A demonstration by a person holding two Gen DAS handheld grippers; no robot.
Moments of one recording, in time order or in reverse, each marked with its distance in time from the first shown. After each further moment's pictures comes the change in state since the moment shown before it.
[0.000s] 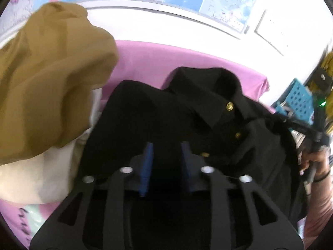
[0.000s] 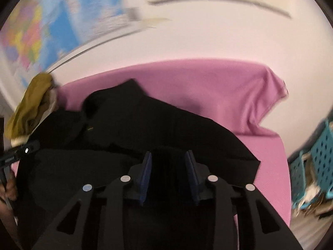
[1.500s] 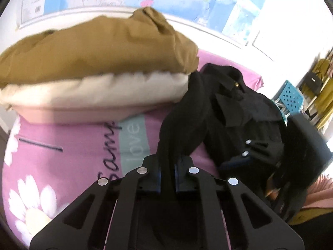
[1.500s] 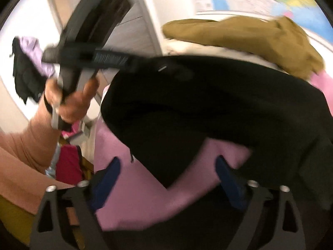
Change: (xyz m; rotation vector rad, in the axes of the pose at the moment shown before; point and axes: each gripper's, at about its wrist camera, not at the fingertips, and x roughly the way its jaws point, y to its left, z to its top) left arm -0.169 0.120 -0.116 -0.051 -0.059 -0.003; right arm 0.004 0.387 -0.125 -0.685 0.177 0.704
